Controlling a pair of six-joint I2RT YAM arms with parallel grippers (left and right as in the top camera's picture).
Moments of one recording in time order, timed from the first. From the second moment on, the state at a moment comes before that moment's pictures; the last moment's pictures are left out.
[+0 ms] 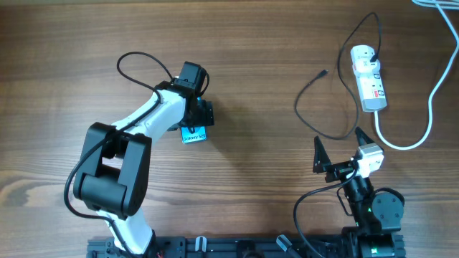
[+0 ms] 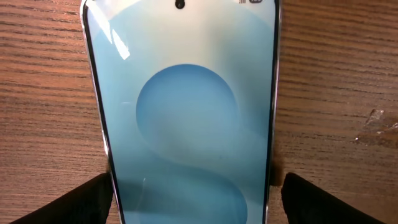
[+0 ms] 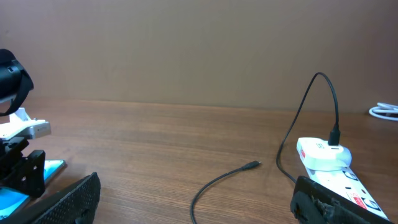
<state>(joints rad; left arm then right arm) -0.33 1.91 1.16 -0.65 -0.05 -0.45 0.05 0.02 0.01 0.01 -0.19 0.04</state>
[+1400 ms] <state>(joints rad) -0.35 1.88 1.16 -0.78 -0.04 -0.53 0.05 0.02 0.01 0.01 -0.19 0.04</state>
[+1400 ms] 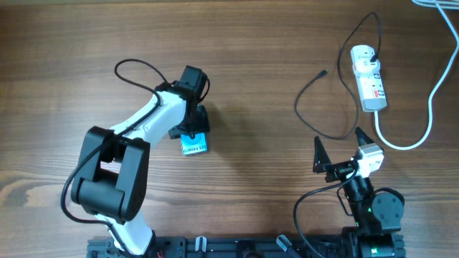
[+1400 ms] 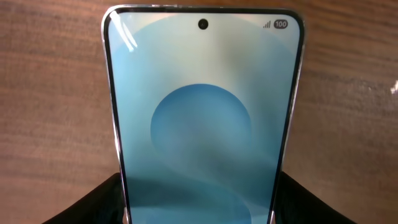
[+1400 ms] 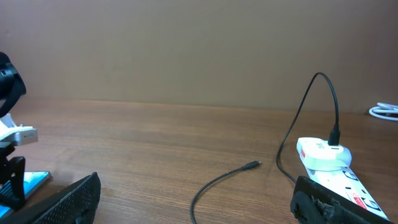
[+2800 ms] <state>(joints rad) -0.22 1.76 1.69 -1.62 0.79 -0.54 0.05 0.02 0.01 0.01 -0.19 0.04</state>
